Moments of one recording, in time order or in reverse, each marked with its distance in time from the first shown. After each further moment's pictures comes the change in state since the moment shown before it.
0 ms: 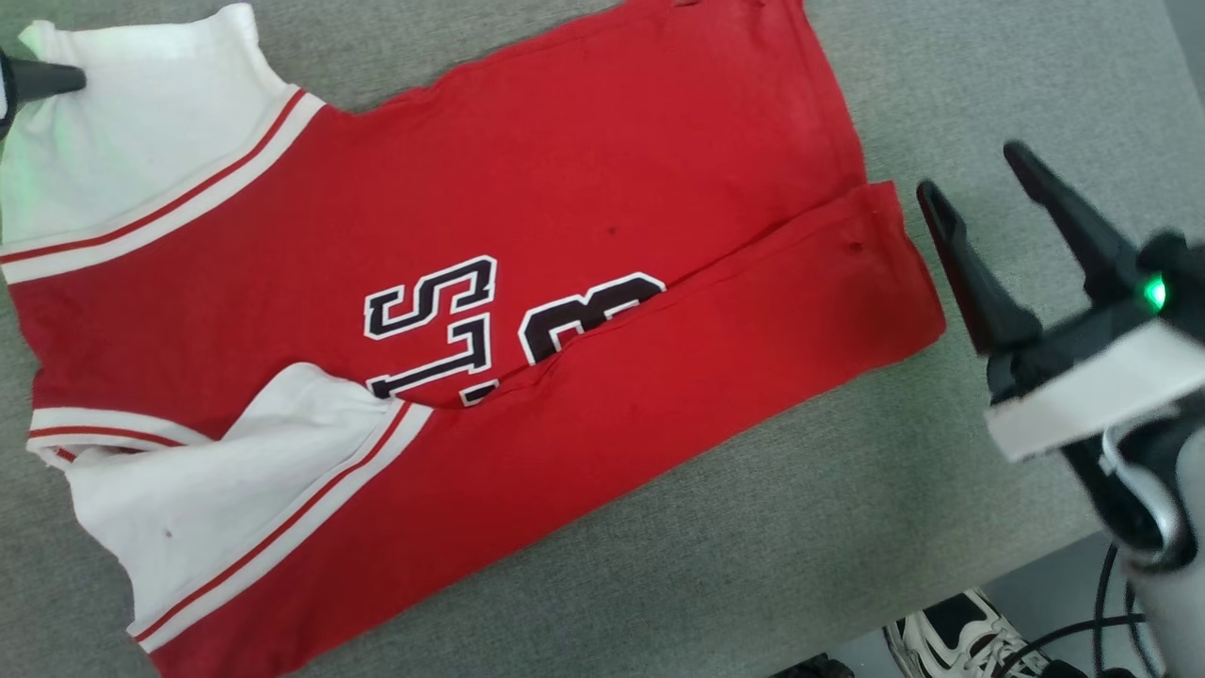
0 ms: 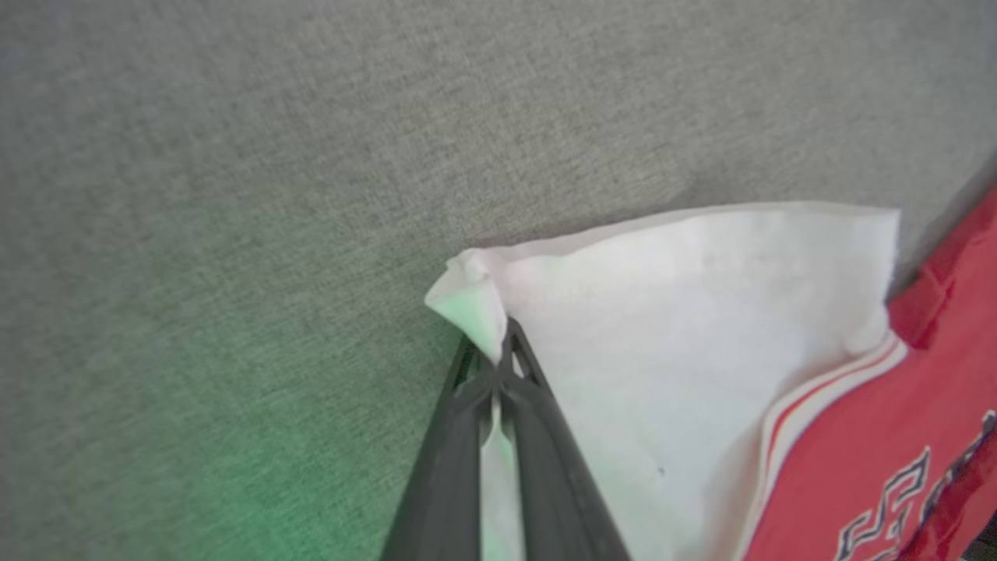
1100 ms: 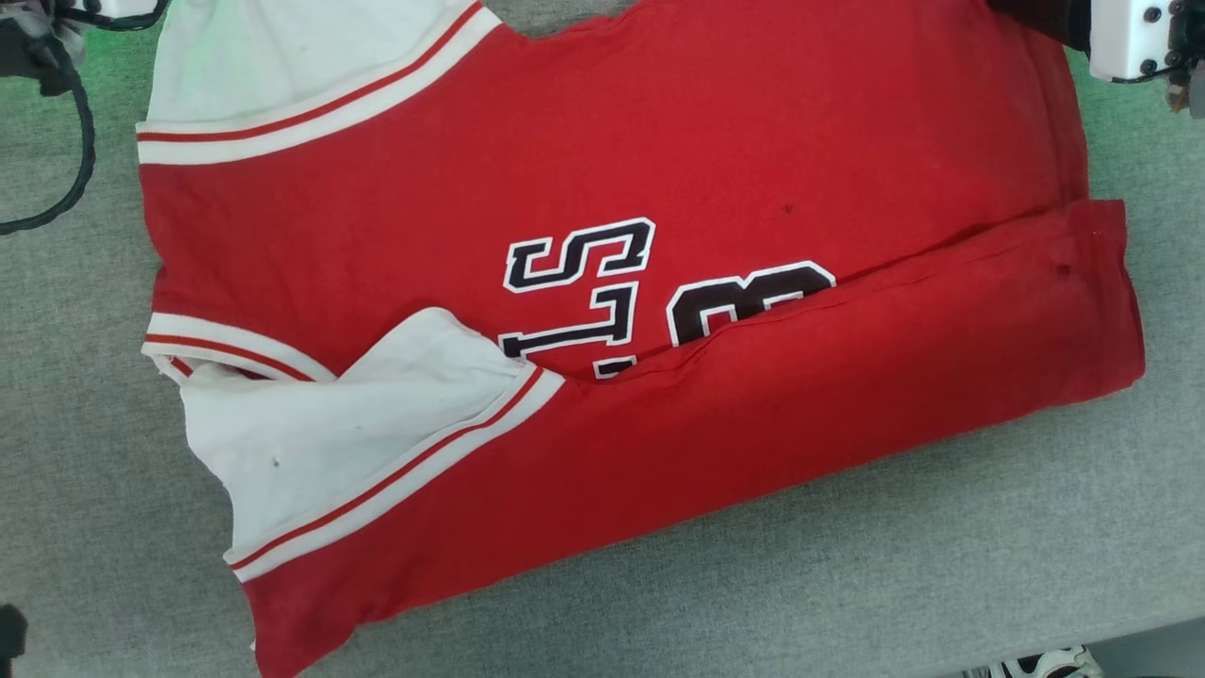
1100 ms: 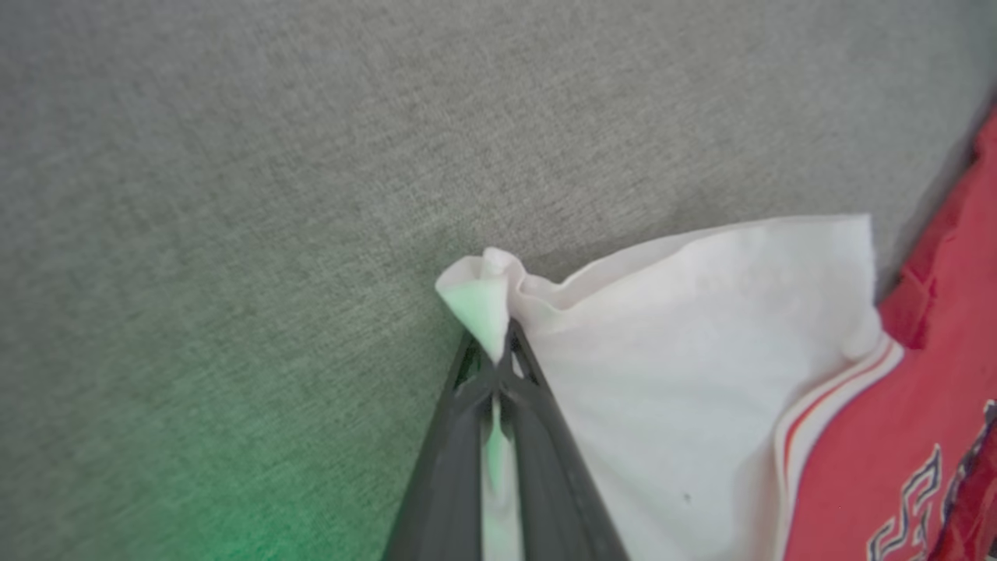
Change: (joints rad) left arm -0.124 -0.181 0.003 0.024 0.034 -0.084 -0.086; right arm -0.896 -0.099 0.316 0.727 0.346 0.000 0.873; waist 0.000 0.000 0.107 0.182
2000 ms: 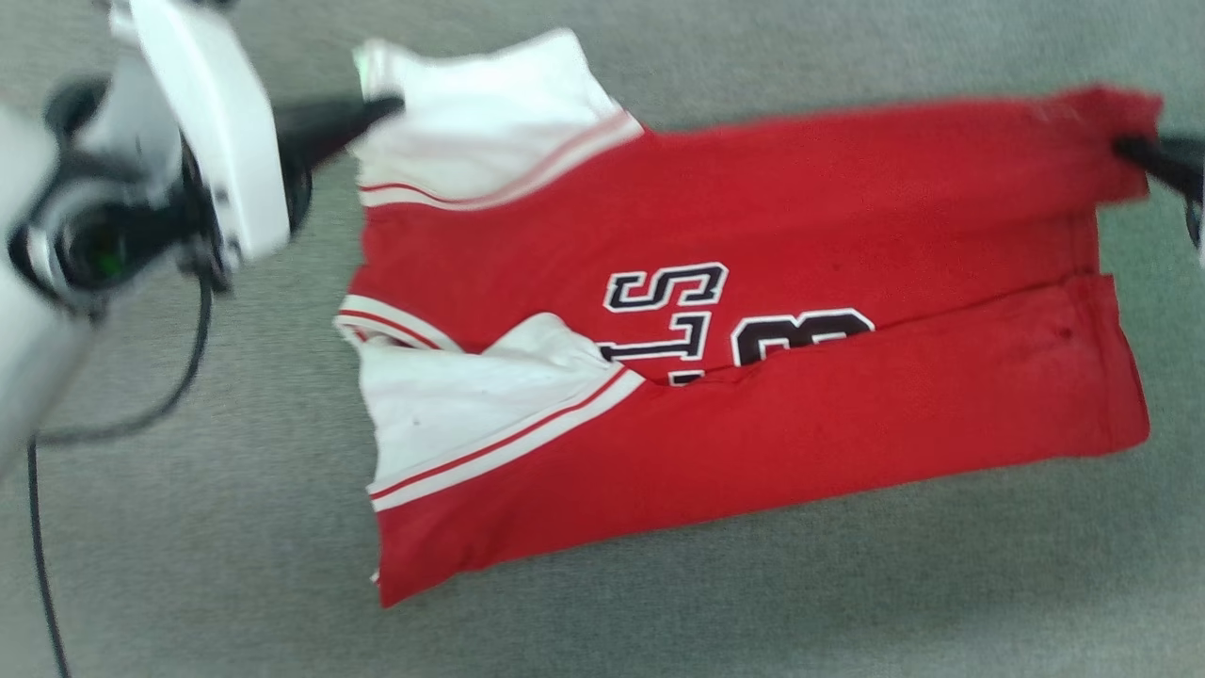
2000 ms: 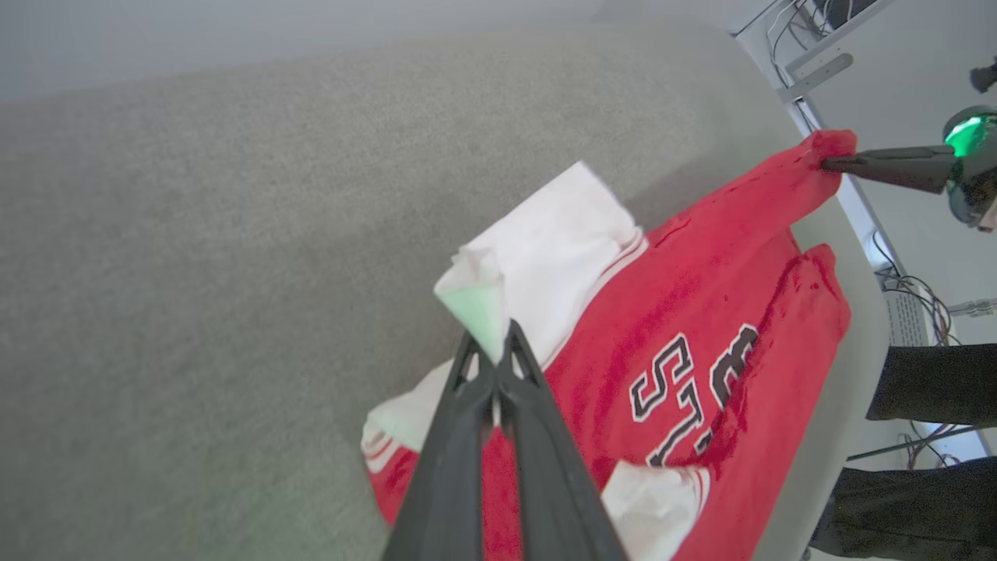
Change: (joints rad) left arm 0.334 0.097 0.019 -0.383 -0.139 -0.006 -0.327; right arm 0.309 -0.314 0.076 -0.215 0.193 0.000 -0.232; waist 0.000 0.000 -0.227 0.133
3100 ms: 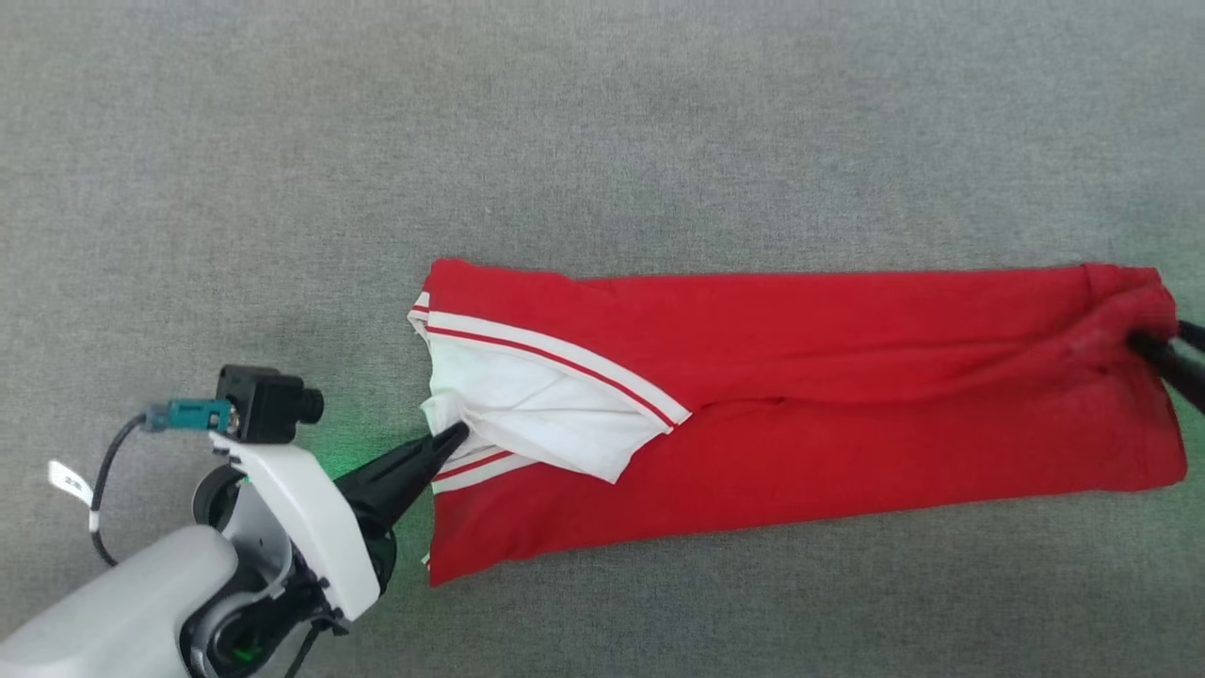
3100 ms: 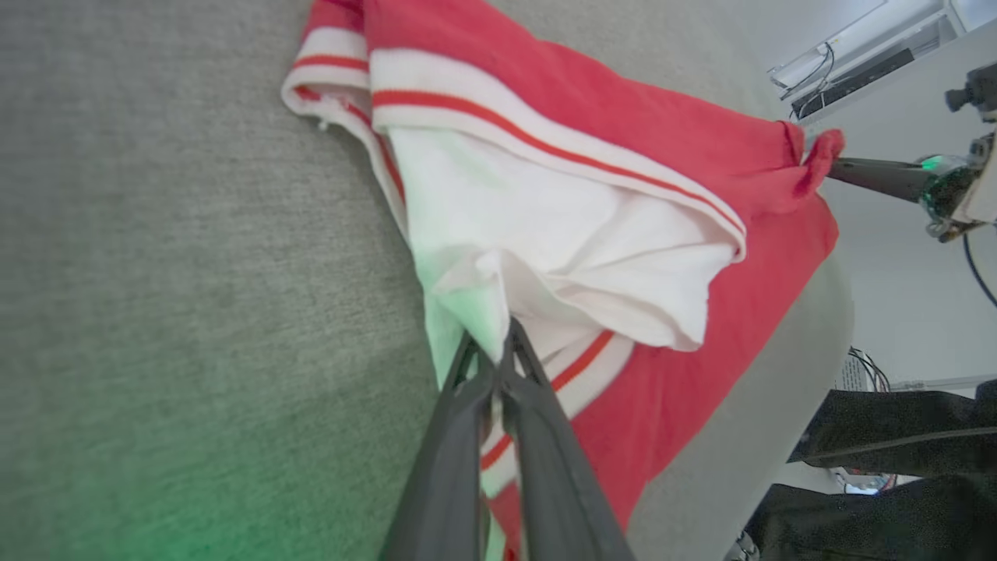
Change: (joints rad) left arm 0.590 0.049 -0.097 -0.211 0.054 0.022 -0.563; right arm 0.538 -0.051 -0.290 -0.174 -0.036 0.000 -0.158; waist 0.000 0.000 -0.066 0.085
